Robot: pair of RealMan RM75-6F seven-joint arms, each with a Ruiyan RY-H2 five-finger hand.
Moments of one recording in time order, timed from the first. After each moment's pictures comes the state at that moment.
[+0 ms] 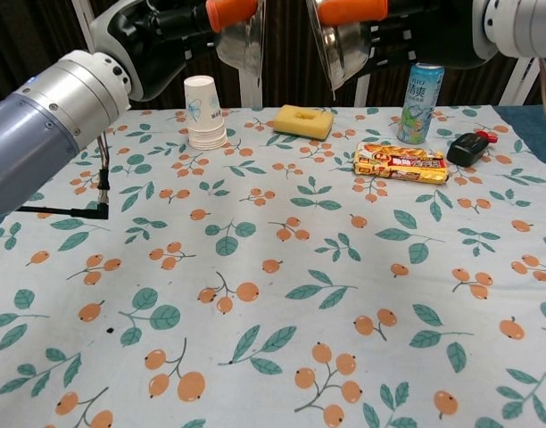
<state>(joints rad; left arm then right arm) -0.80 -1.76 -0.38 -1.30 1.40 1.15 -1.03 0.78 -1.27 0.52 -1.90 -0.69 0.84 0.44</state>
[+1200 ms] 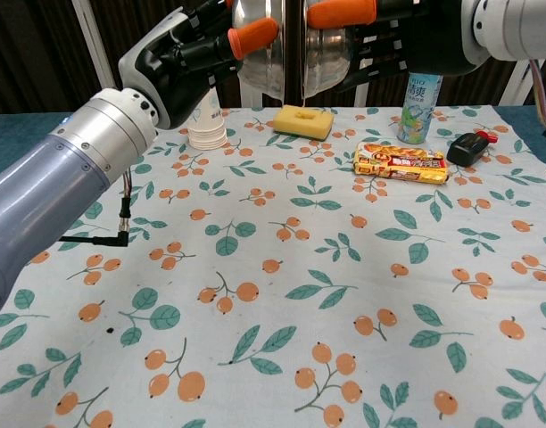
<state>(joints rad) -0.83 -1.87 -0.33 -1.17 1.45 1.21 -1.15 0.80 -1.26 0.53 -1.93 -0.58 0.81 0.42</state>
